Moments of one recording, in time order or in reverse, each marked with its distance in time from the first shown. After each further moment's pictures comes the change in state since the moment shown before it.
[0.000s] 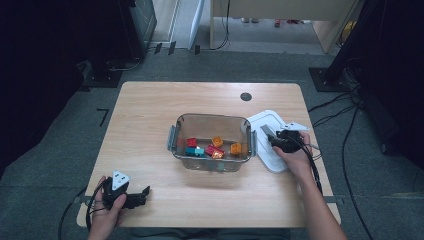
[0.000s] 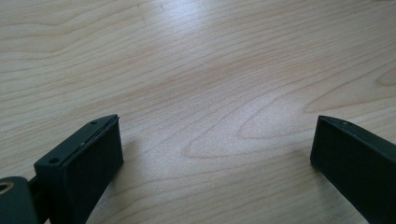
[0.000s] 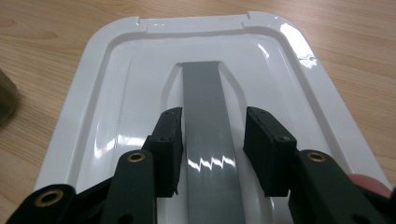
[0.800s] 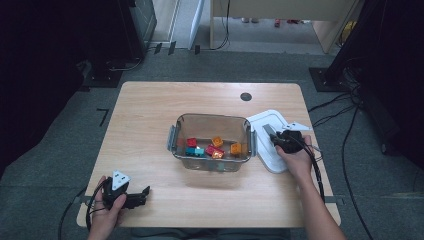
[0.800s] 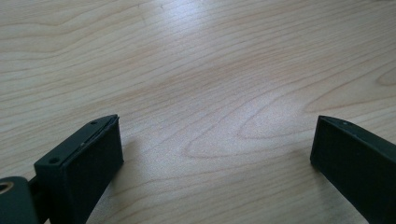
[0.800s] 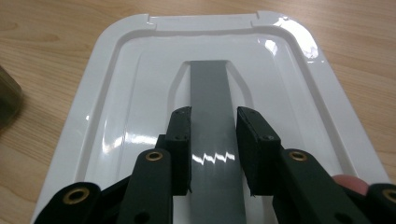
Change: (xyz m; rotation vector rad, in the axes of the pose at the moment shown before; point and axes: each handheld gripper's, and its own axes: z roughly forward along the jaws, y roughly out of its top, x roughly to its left) left arm 0.000 0.000 0.000 0.000 0.000 0.000; right arm -0.001 0.001 -0.008 -0.005 -0.002 0.017
